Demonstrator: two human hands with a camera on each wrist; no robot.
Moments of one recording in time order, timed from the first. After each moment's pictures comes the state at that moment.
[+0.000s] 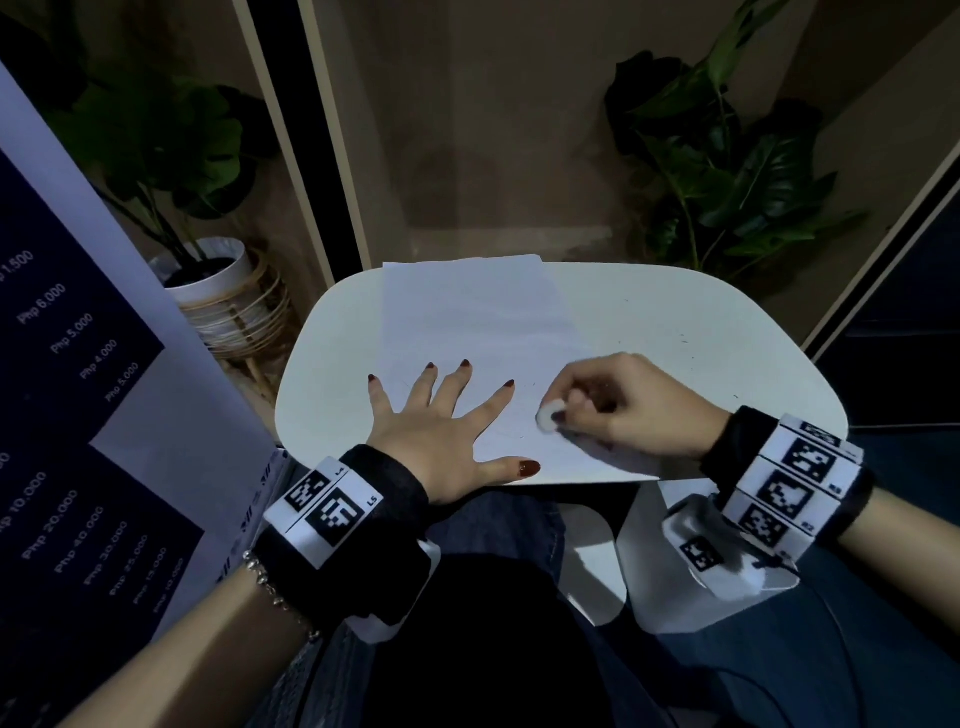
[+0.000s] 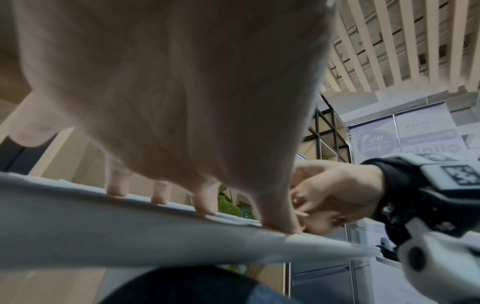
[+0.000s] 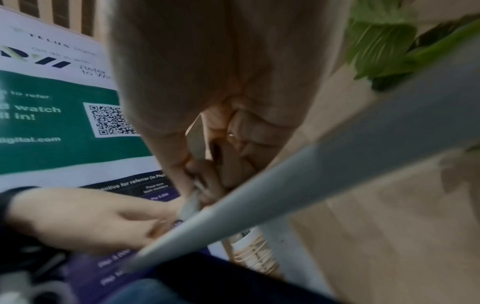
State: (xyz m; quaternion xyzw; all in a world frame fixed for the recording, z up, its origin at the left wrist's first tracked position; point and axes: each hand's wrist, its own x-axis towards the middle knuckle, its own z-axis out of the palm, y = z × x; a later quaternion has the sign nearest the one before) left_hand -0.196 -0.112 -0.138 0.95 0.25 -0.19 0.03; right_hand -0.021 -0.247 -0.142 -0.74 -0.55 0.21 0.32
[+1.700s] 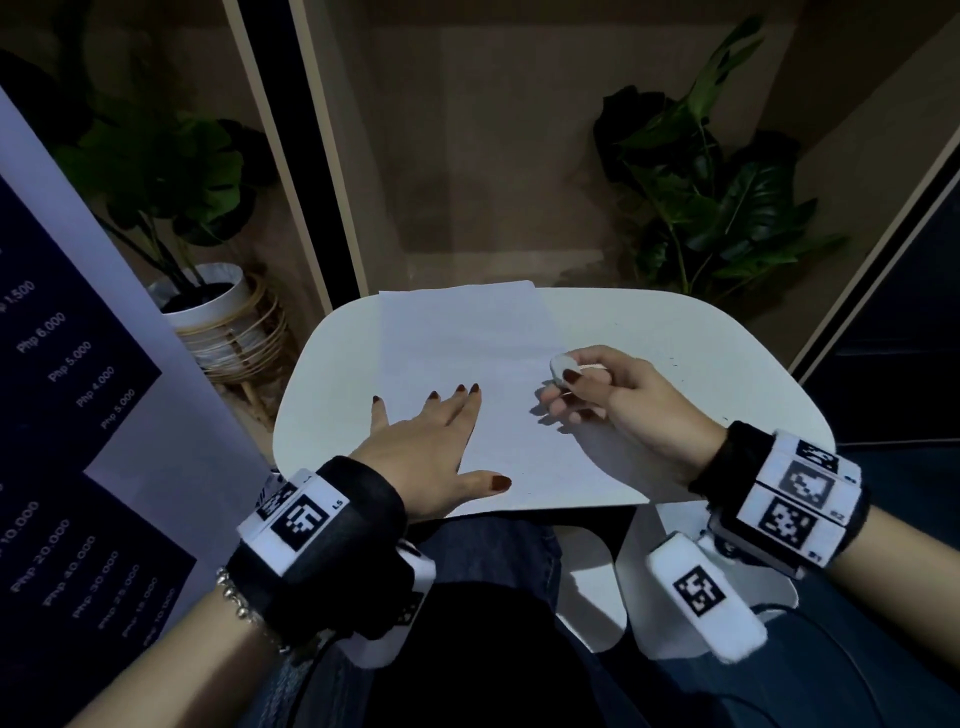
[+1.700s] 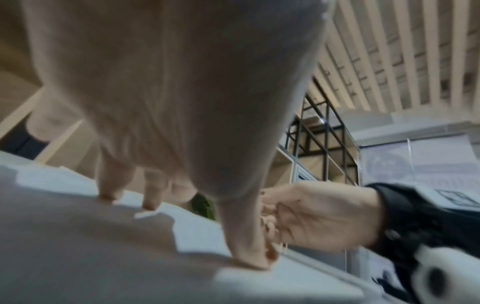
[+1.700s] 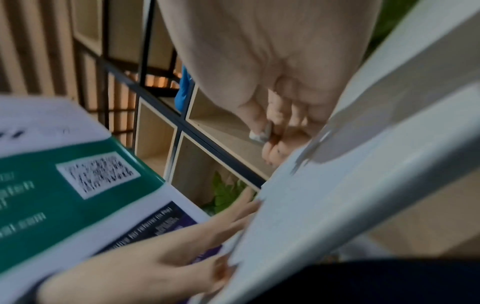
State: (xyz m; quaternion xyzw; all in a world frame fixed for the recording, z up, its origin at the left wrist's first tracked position) left_hand -0.201 -0.103 -0.118 0.95 0.22 -0.19 0.08; right_hand -0.040 -0.236 -0.136 -0.60 -0.24 0.36 0.67
